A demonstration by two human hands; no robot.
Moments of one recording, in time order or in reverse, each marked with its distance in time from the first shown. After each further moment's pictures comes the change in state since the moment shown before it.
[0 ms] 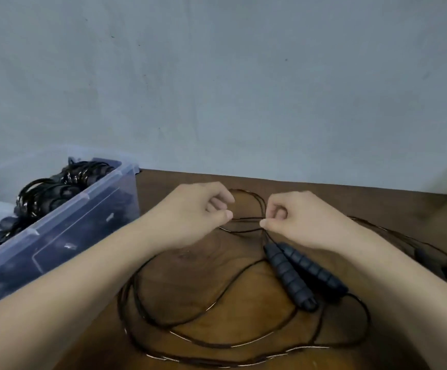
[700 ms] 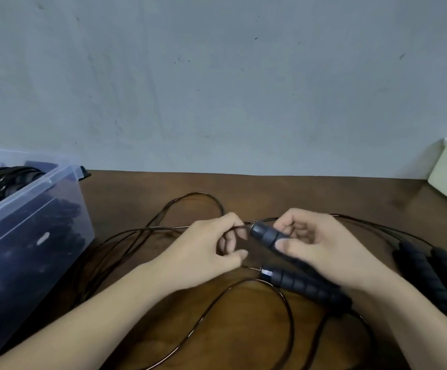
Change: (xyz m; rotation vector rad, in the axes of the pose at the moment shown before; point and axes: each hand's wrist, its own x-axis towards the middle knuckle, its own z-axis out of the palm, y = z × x) left_hand 0.054 -0.027 0.104 -0.150 -0.122 0.322; right_hand -0.035 0.071 0.028 0.587 0.136 -0.013
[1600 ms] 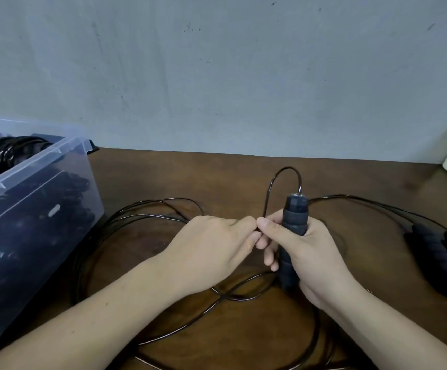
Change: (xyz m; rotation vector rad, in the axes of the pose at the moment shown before) left_hand -0.029 -0.002 0.015 0.555 0.128 0.257; right_hand -0.011 -0.005 0.081 0.594 0.209 0.137
